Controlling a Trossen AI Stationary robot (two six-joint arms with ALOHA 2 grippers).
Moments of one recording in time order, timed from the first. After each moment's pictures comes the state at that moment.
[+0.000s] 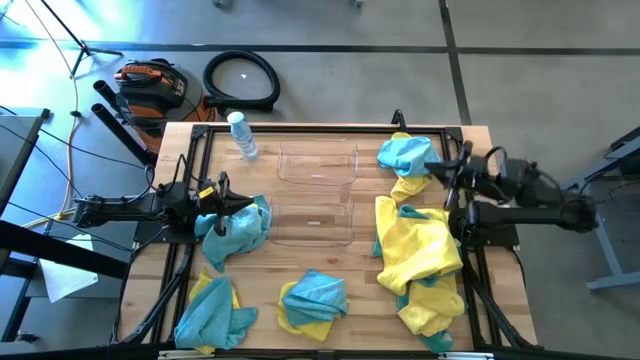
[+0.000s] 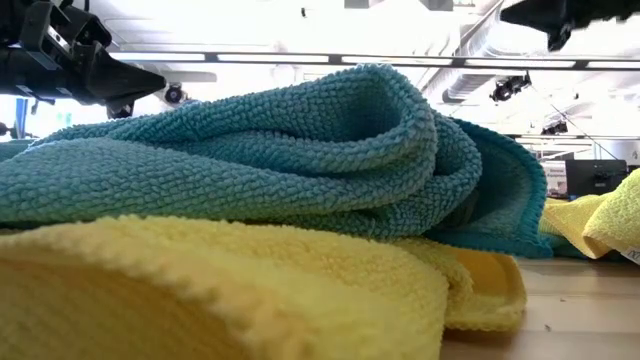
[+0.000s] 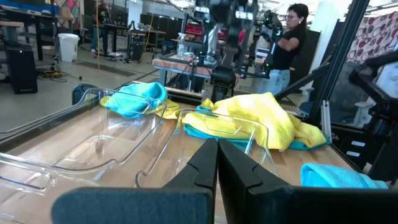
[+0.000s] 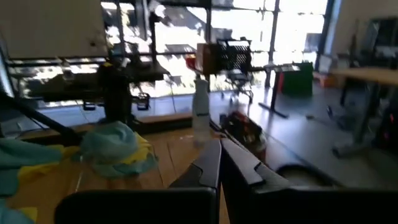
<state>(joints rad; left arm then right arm) 0.01 0.02 0.01 0.02 -0.10 -0.15 -0.08 0.29 0.61 -0.36 0.31 0.02</state>
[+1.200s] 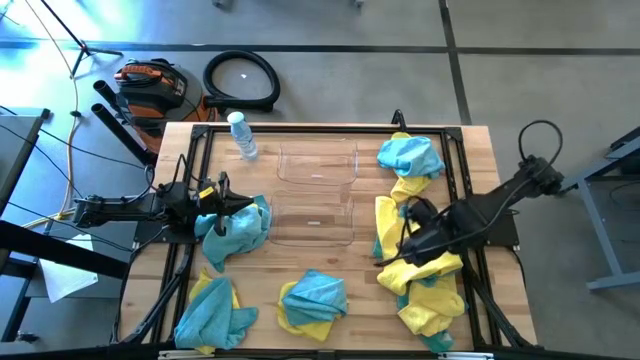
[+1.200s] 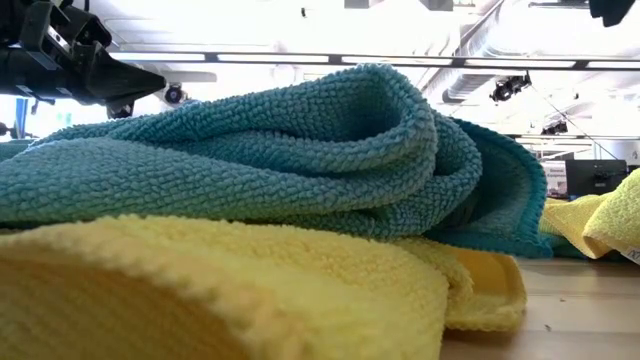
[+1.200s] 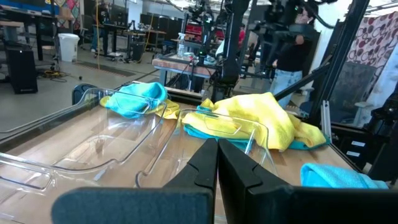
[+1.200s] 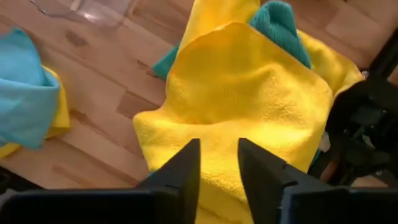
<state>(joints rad) 0.01 0.02 0.01 0.02 -0.10 -0.15 0.53 1.44 1.48 -1.57 0.15 1.57</state>
